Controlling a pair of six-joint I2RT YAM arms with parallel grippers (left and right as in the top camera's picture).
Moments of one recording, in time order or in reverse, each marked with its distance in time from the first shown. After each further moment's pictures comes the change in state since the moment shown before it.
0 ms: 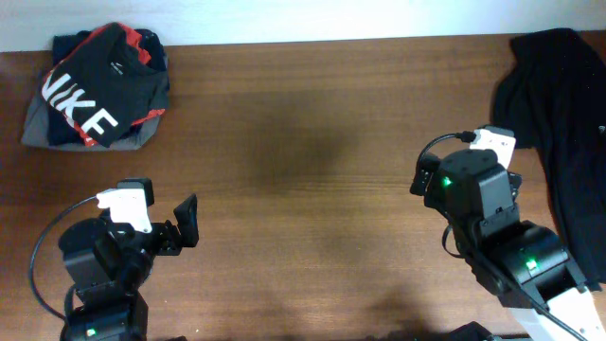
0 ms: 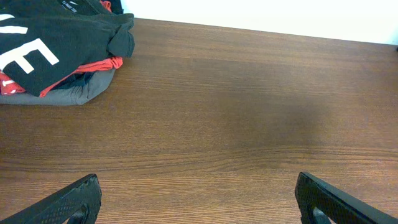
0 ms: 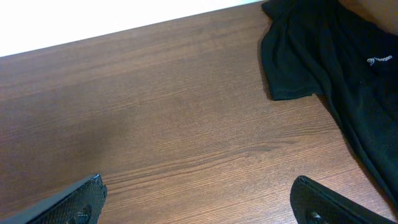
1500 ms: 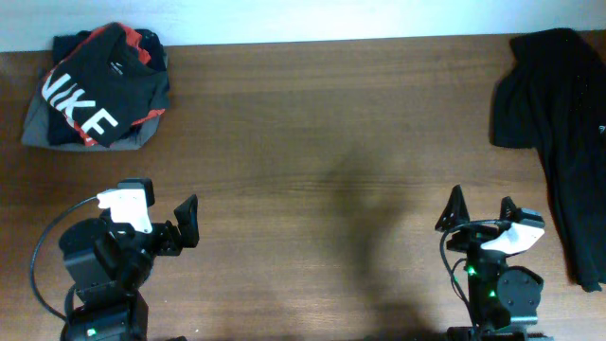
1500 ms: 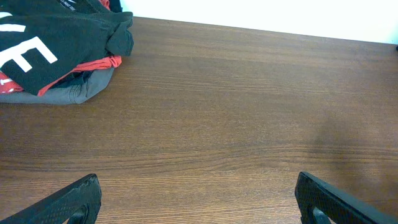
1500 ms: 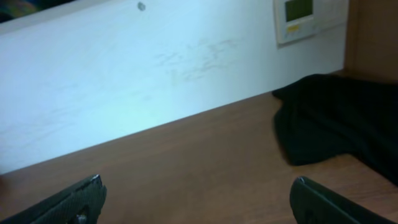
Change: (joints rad) left arm 0.000 0.000 -0.002 -0.002 0.003 0.000; right arm -0.432 -0.821 -0.974 0.877 -0.402 -0.203
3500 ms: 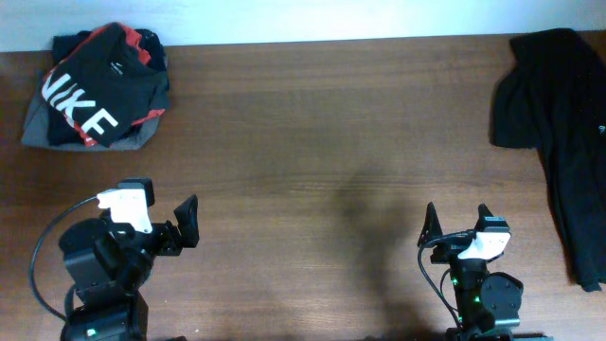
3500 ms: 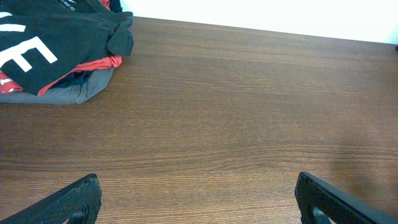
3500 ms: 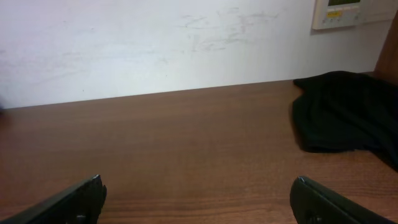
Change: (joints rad) left arm 0.000 0.000 0.000 0.000 0.000 0.000; right arm 0.048 -0.148 -0.145 -0.051 -0.067 -0.167
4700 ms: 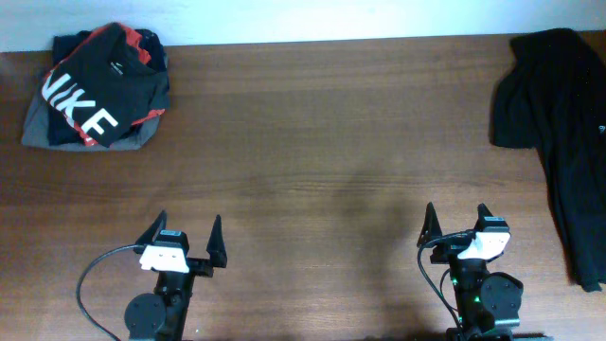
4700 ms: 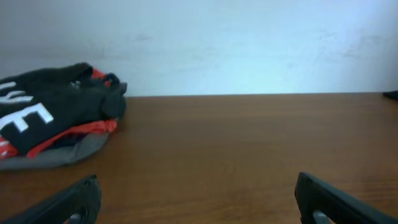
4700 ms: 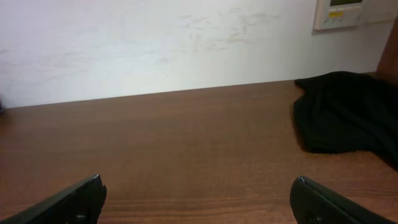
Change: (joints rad) left arm -0.299 -0.637 -0.622 0.478 -0.298 -0.075; right arm 0.001 -0.001 0.000 -0.001 -0.005 0.000
